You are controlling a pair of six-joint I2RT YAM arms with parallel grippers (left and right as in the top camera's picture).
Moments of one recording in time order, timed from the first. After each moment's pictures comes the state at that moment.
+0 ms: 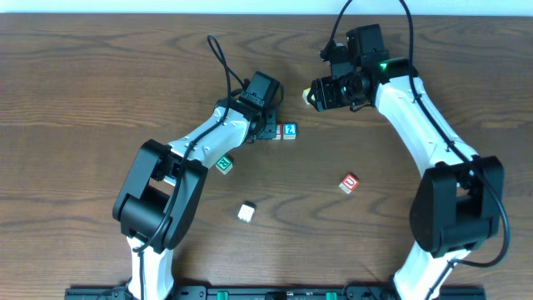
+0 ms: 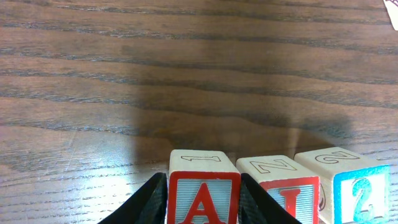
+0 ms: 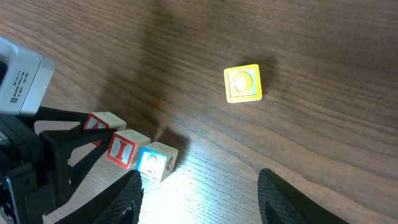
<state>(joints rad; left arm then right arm) -0.51 2.04 1.36 -0.49 -0.01 -0.46 0.22 1.93 1.56 -0.75 -0.31 0.03</state>
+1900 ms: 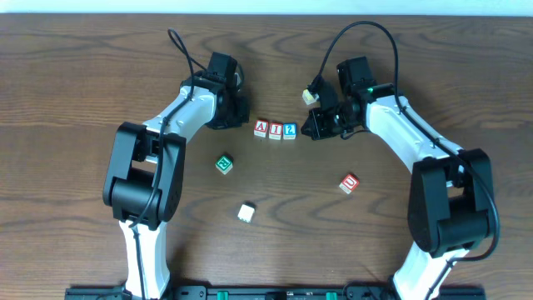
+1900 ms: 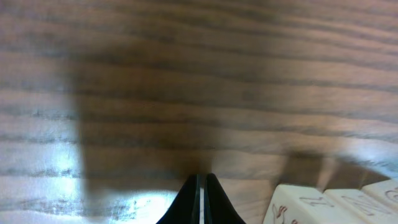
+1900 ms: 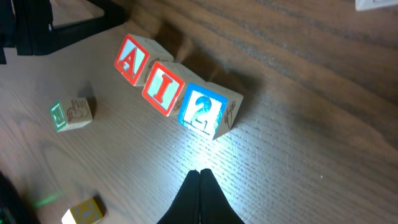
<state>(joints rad) -0.30 2.14 1.48 -0.59 0.23 -0.36 0.24 1.94 1.33 -0.66 -0.55 0.02</state>
